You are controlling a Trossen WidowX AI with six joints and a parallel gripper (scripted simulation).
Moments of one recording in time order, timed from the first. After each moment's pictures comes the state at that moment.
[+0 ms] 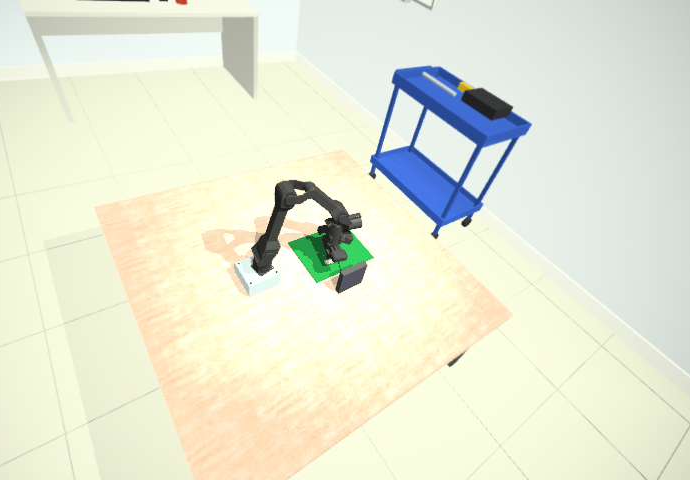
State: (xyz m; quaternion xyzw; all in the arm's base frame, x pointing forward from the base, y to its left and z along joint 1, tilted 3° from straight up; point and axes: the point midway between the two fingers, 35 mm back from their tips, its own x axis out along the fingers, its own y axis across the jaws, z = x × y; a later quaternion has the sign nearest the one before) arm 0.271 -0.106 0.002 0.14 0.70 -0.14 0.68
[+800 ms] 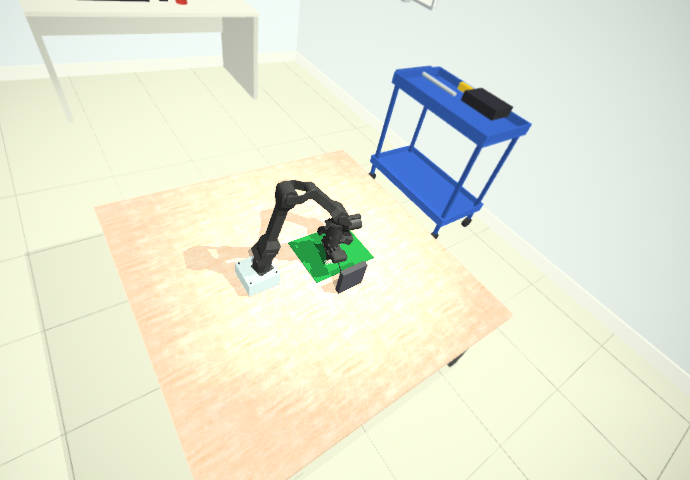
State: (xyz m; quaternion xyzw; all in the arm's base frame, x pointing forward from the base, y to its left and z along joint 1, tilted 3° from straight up) arm 0.271 -0.106 -0.002 0.14 0.70 -0.14 0.68
